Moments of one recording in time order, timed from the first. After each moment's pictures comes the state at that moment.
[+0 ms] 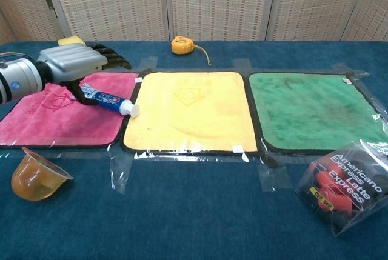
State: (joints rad) left arm -0.84 -1.63 -0.06 -0.86 1.48 0.89 0.08; right arm -0.07 -1.02 0.02 -1.52 -1.65 1.71 0.25
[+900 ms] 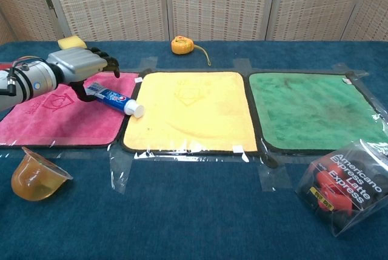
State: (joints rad) left arm -0.90 -1.81 -0.11 -0.57 1.39 0.76 0.12; right arm -0.09 -1.01 0.02 -1.53 -1.64 1.73 0.23
